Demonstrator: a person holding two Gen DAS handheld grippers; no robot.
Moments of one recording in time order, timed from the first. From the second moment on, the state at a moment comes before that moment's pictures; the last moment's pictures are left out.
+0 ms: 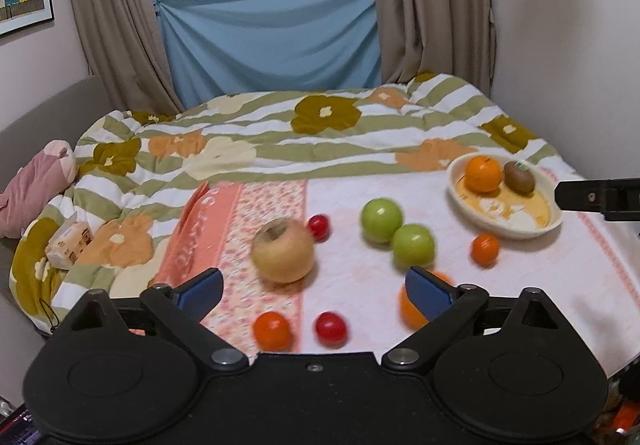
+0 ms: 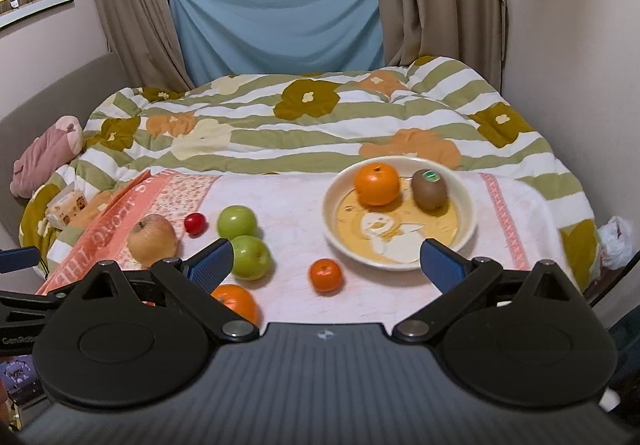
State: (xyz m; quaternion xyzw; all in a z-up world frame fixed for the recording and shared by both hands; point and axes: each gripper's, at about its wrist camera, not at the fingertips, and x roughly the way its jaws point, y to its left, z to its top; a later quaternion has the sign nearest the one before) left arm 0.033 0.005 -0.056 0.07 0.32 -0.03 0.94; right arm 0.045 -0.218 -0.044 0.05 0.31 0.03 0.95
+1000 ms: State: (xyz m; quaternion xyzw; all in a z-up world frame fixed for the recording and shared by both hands) left arm 0.111 0.077 -0.158 0.02 0.45 -0.10 0.89; right arm 0.087 -0.120 -0.159 0.05 0.36 0.01 0.93
